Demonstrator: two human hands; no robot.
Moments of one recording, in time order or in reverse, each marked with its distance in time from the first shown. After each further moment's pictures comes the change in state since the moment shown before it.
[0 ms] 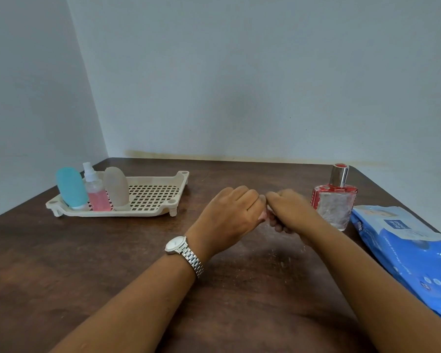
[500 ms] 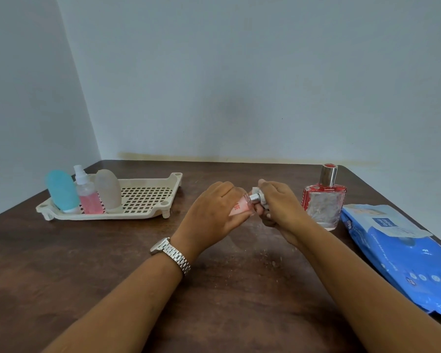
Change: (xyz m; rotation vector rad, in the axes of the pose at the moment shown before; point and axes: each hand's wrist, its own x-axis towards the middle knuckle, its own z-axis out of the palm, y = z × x) left_hand -0.006 -0.009 0.005 -0.305 -0.051 -0.311; right_hand 0.002 0.003 0.005 0.561 -0.041 -0.100
